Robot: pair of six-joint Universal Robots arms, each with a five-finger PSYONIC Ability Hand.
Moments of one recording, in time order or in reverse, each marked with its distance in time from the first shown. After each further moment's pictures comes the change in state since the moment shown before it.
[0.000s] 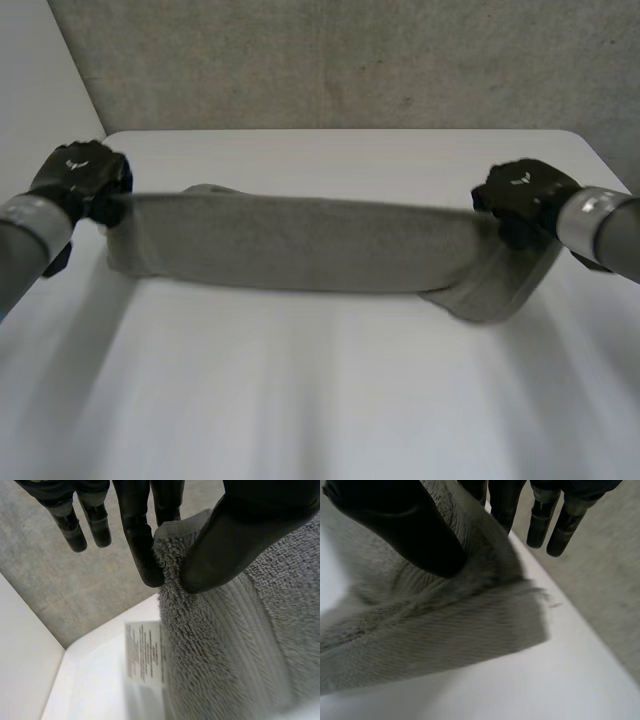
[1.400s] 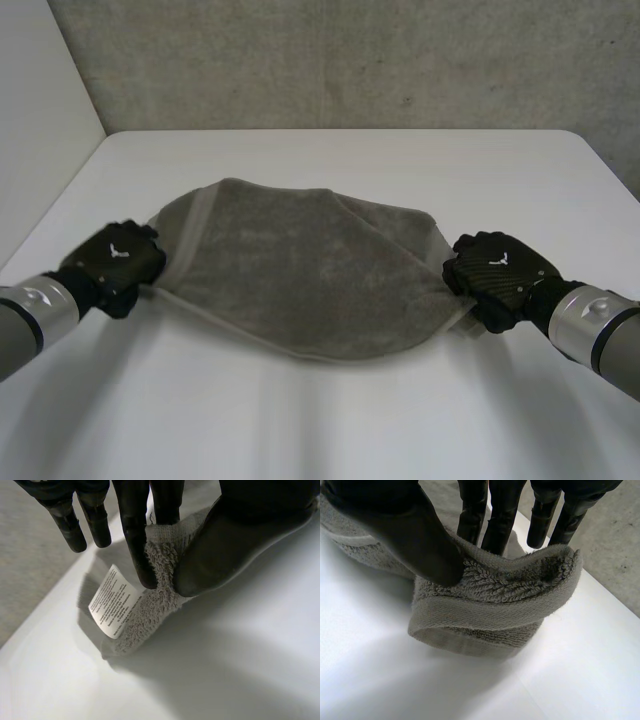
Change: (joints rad) left arm 0.097 0.159 -0.377 -0.083 0.290 0.483; right arm -0.043 -0.272 0.612 -0.271 -0.205 0.069; left_hand 0.000 -0.019 0.000 0.000 0.000; right_hand -0.021 -0.023 0.000 0.000 -0.031
